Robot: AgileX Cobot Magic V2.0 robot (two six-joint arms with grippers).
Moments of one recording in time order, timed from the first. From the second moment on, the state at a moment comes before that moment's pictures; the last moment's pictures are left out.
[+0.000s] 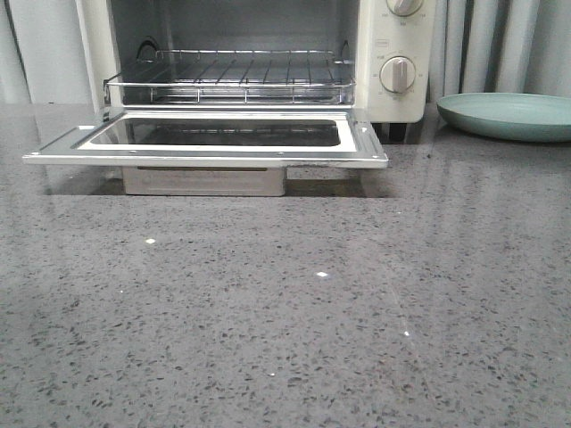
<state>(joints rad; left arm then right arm) -0.46 0.56 -0.83 -0.38 0.71 0.34 0.21 1.37 -1.50 0.13 0.49 0.08</state>
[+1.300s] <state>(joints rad) -0.46 0.56 -0.83 -0.40 0.69 0.34 0.49 1.91 -1.69 0.06 0.35 -0.08</state>
